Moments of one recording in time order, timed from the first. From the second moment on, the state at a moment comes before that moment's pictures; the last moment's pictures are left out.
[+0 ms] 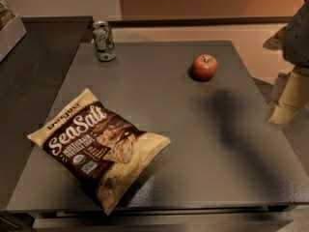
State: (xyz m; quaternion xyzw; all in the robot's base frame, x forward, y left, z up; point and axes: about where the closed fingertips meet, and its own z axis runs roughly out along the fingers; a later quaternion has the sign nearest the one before) arm 0.438 -0.217 0.976 -0.60 0.78 -0.03 0.16
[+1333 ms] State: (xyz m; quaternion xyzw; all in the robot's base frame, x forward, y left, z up) arm 0.502 -0.211 0.954 -0.55 0.81 0.00 0.20
